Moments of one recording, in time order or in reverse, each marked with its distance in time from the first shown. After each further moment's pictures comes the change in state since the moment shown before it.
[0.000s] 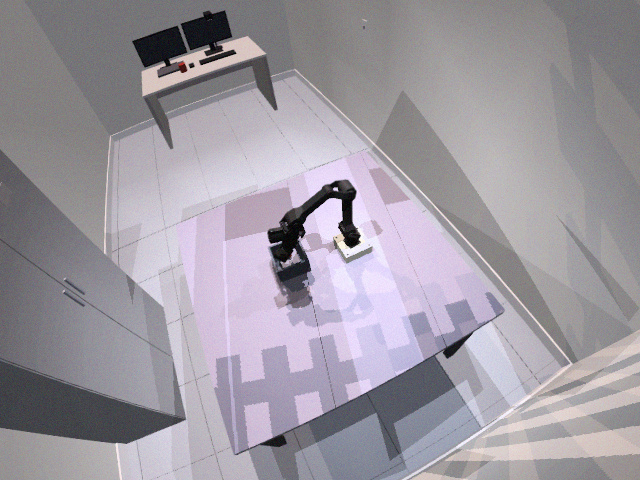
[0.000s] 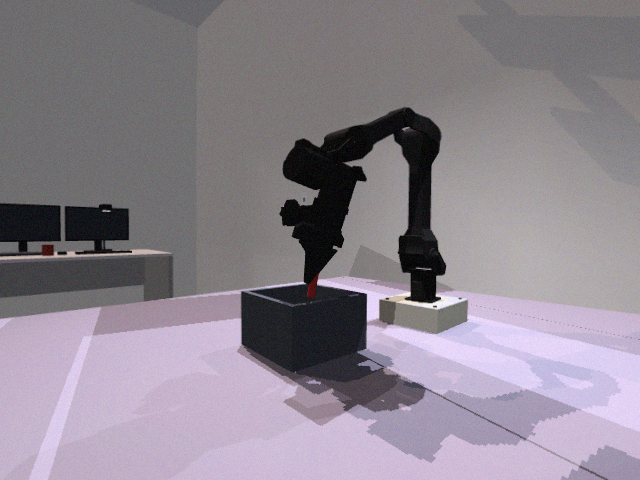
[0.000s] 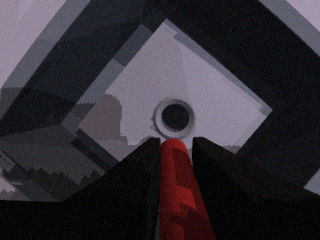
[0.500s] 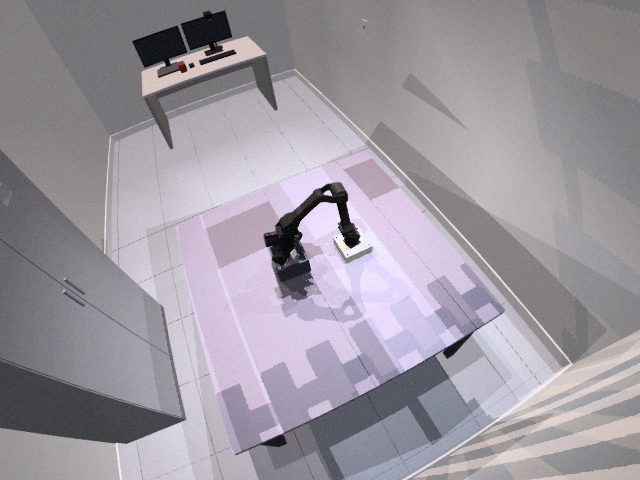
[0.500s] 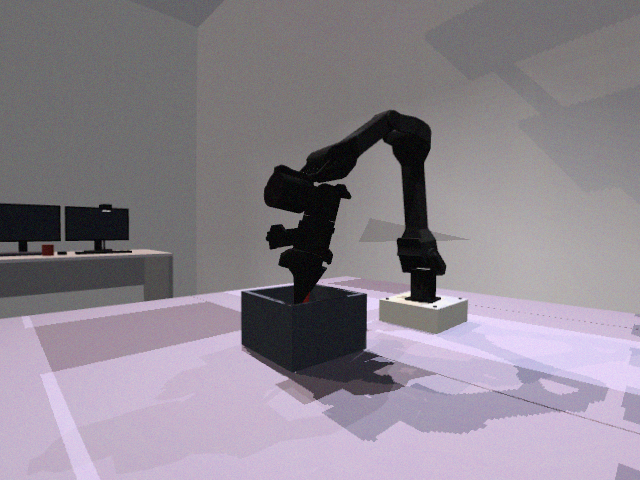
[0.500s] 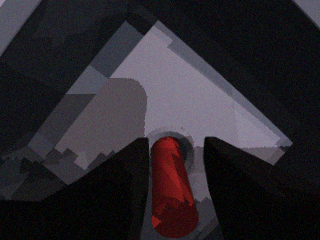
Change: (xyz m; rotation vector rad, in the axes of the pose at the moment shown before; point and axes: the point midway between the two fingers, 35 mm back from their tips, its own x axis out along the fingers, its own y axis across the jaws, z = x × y) arm 0.041 -0.004 0.007 -0.020 0.059 -0.041
